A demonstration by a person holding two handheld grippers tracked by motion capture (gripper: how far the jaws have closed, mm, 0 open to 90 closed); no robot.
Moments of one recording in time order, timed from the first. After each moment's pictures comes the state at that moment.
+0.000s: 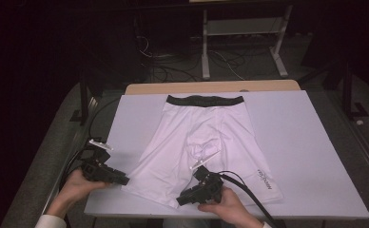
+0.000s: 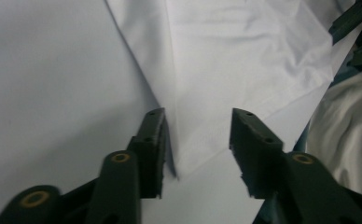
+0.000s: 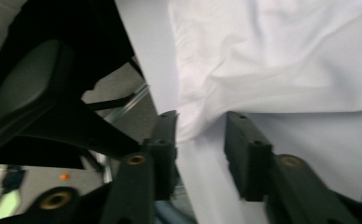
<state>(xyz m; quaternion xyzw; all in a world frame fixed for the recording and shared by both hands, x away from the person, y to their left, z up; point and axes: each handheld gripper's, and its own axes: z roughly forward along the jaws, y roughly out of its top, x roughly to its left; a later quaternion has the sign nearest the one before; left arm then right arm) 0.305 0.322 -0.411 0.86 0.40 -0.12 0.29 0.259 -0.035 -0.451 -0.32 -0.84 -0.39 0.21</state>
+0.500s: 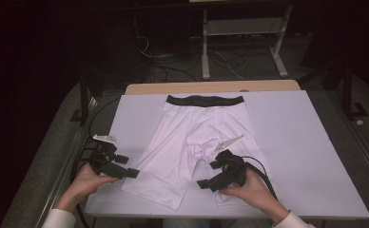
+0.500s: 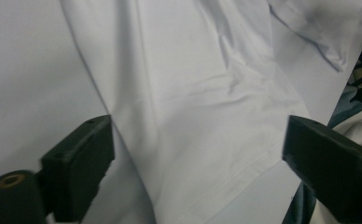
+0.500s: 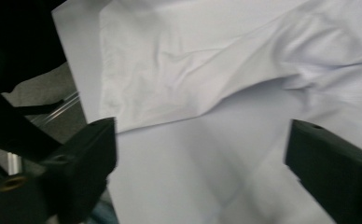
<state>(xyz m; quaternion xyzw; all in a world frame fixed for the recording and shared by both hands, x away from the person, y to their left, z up) 0.311 0.294 -0.394 0.86 0.37 -0.06 0.34 0.278 -0.092 -0.408 -0.32 -0.86 -0.39 0.05</state>
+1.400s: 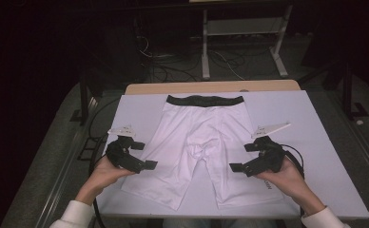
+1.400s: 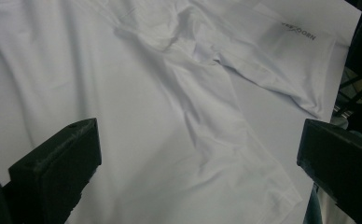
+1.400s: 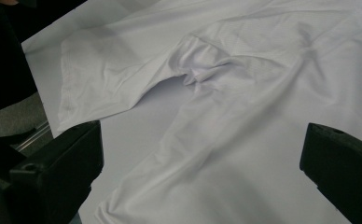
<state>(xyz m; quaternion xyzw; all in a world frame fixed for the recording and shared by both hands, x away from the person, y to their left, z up) 0.317 0.241 -0.374 0.86 0.31 -0.01 0.41 0.292 -0.183 -0.383 -0.36 -0.83 -0.42 -0.01</state>
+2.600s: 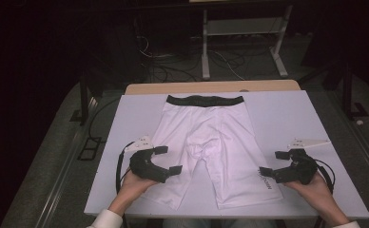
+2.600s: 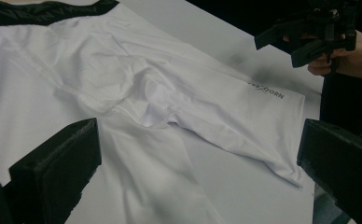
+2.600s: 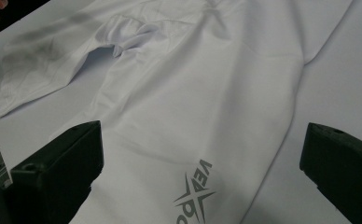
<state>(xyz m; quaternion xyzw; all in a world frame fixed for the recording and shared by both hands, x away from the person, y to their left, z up) 0.290 0.191 -0.407 0.79 0.30 0.02 0.53 0.270 -0.267 -0.426 -0.44 -0.78 -0.44 -0.05</state>
